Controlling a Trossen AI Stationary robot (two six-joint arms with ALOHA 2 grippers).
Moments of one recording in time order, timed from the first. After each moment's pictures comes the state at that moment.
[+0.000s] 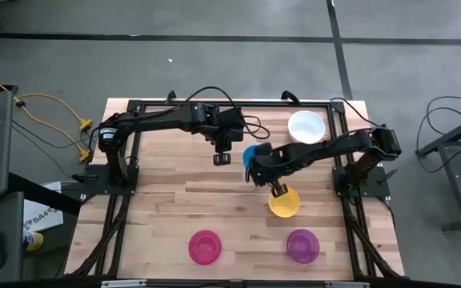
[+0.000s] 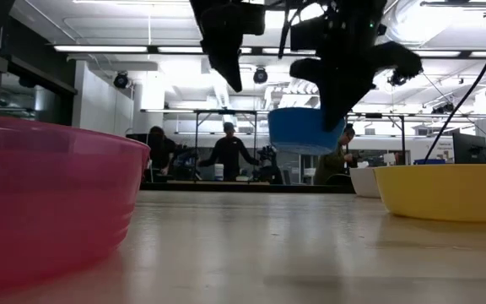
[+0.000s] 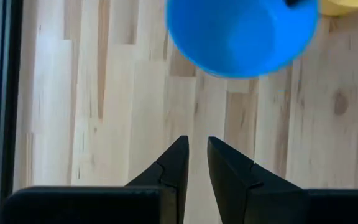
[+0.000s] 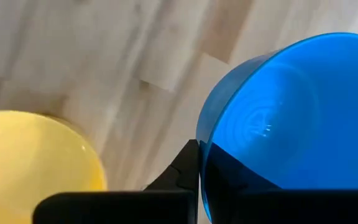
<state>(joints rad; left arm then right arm) 0.18 1.83 1.82 -1.09 -0.05 0.13 0.08 1.66 1.26 -0.88 0.18 -0.33</state>
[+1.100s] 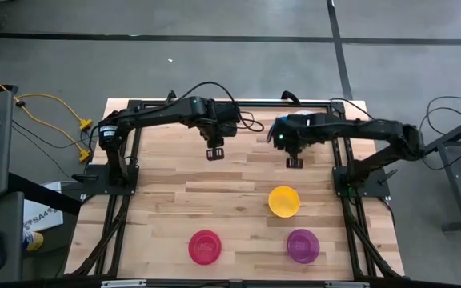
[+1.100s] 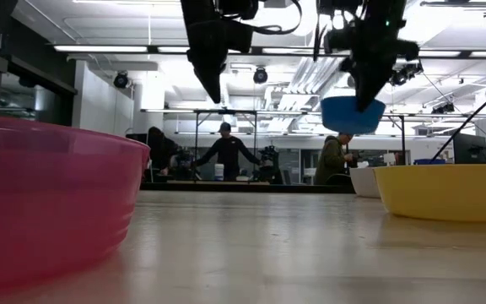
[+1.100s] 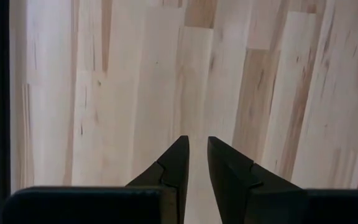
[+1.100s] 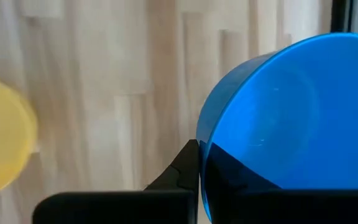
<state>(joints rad) 0.25 1.83 1.80 -1.21 -0.03 0.13 -0.21 1.40 1.20 -1.10 0.21 -0.17</state>
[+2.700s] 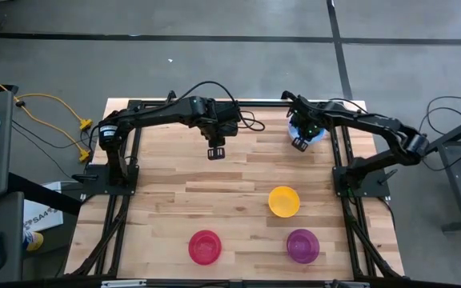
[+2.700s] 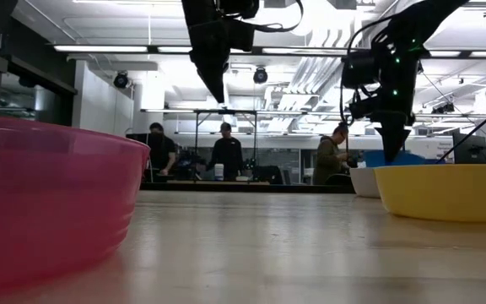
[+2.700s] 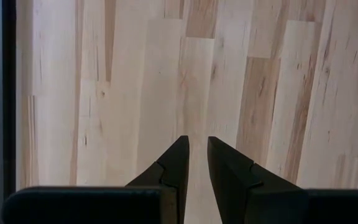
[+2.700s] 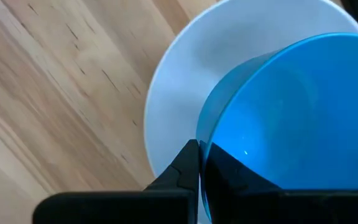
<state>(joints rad) 0.25 1.83 1.80 -1.18 -0.03 0.15 -0.71 1.37 0.86 -0.84 0.11 -0.09</state>
